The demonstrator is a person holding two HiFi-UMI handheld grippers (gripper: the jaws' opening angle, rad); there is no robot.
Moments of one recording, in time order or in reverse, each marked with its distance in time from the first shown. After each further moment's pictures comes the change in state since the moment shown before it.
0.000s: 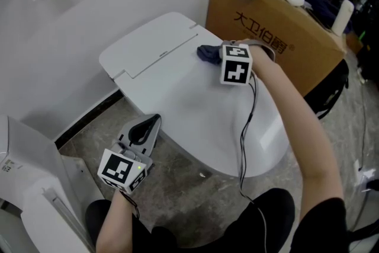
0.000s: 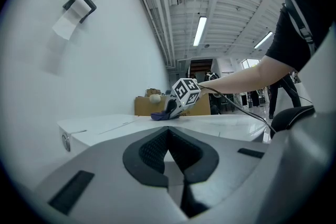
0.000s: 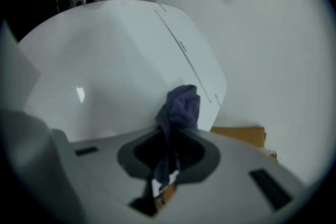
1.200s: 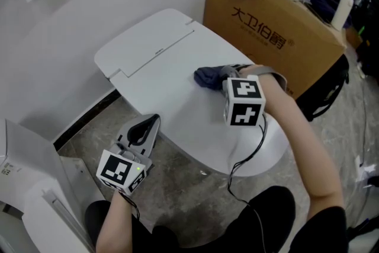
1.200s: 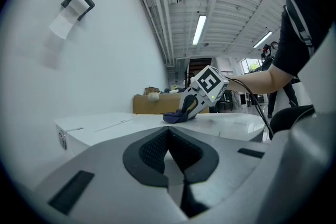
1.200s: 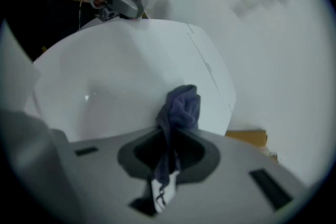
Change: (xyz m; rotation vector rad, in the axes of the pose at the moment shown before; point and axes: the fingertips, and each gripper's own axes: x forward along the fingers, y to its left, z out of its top) left arm 0.005 -0.005 -0.005 0.002 0.019 -0.013; right arm -0.064 0.085 0.017 -0.028 -0.035 0.024
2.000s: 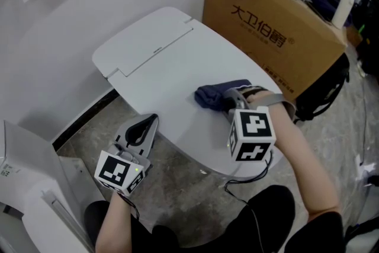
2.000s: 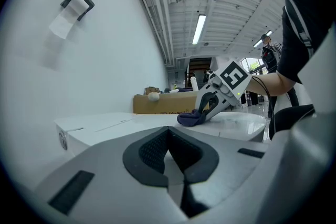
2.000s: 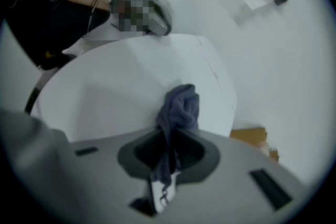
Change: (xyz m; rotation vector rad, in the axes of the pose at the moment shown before) left arm 0.000 0.001 -0.001 0.005 0.001 0.002; right arm -0.036 0.052 0.011 0.030 -0.028 -0.021
